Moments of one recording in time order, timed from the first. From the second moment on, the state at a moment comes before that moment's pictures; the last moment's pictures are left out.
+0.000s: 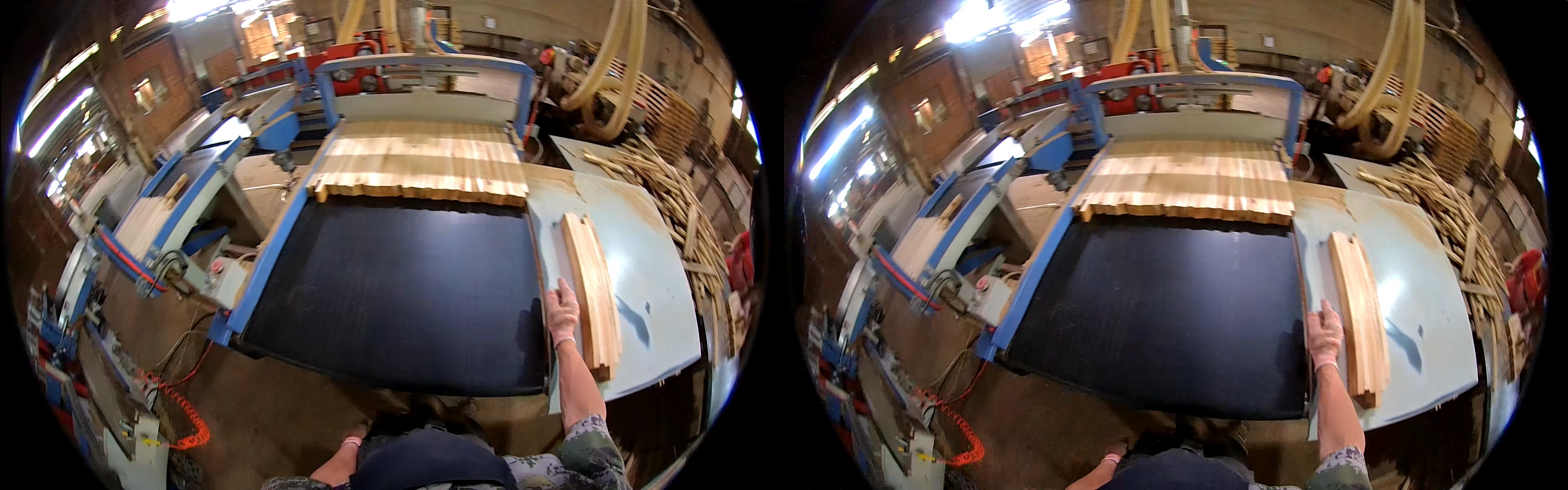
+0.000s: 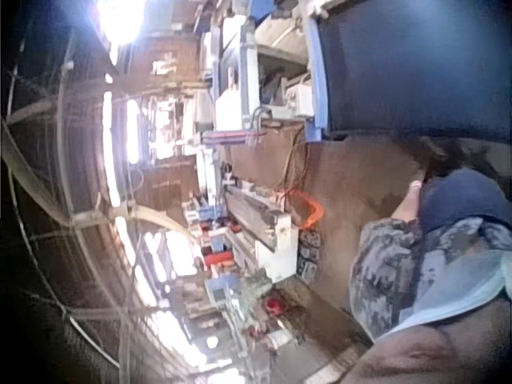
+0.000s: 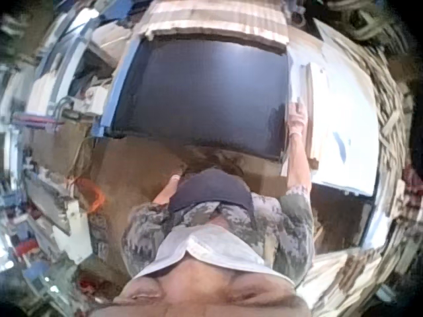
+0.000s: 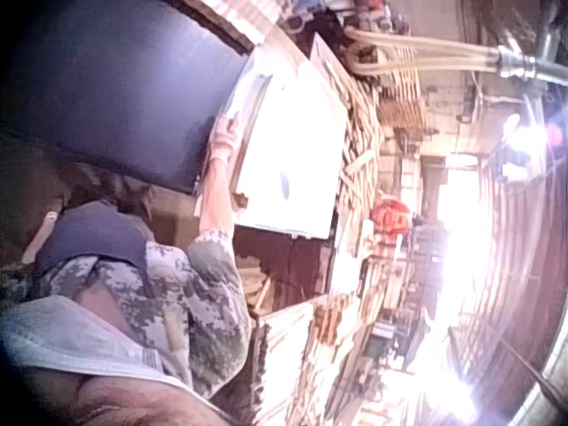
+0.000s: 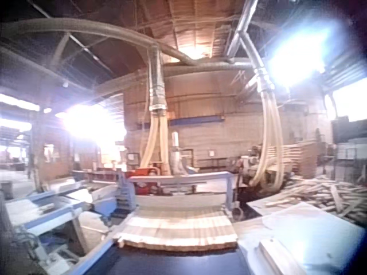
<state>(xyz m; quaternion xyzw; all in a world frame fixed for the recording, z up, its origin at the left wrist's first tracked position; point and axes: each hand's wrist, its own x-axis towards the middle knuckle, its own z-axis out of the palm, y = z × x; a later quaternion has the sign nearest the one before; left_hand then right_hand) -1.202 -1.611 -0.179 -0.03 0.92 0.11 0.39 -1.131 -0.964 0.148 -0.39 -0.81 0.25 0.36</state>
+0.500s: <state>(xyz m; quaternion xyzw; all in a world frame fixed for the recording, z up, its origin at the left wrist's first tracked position) -1.190 -1.615 -0.195 0.15 0.85 0.09 0.50 -1.133 -0.953 0.128 -0.37 -0.77 0.36 0.38</state>
